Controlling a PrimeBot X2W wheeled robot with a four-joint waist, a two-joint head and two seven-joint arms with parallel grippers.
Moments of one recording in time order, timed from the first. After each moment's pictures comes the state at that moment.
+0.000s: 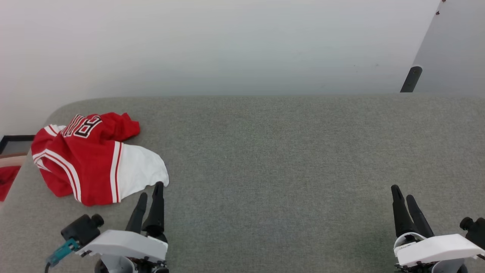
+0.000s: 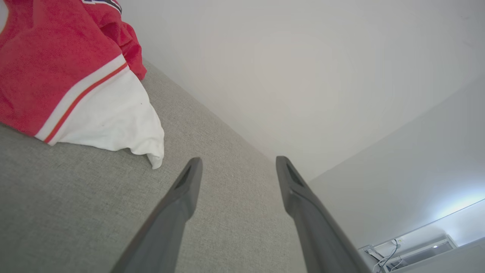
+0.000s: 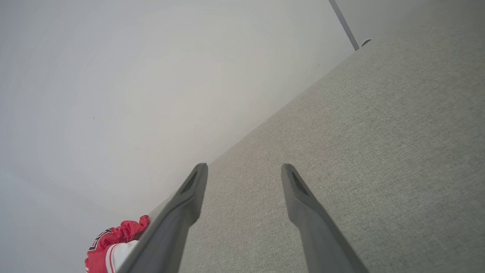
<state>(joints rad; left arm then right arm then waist) -0.10 0.12 -0.07 0.22 -0.96 -0.06 -0.10 -0.08 -0.08 0.00 0.24 0.88 0.13 -0.10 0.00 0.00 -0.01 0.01</state>
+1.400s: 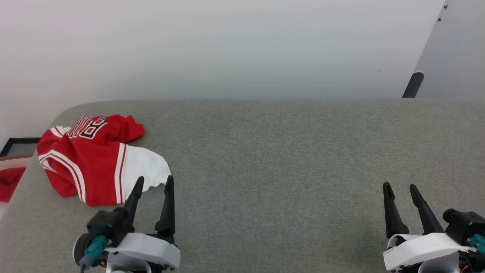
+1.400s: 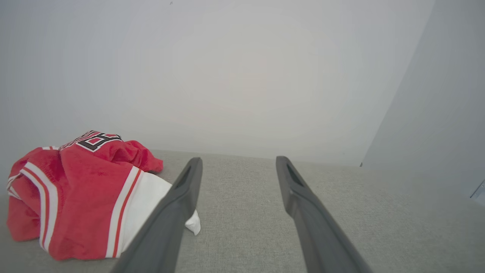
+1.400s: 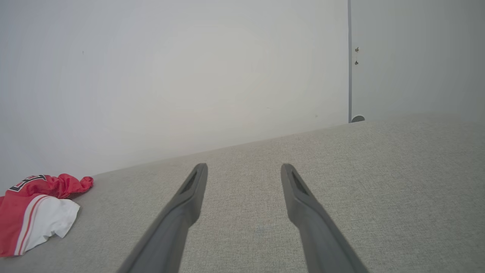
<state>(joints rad) -0.09 0.09 -0.05 0.16 -0.28 -0.08 -0.21 -0.08 -0.05 -0.03 0.20 0.35 0.13 -0.16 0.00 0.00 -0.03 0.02</state>
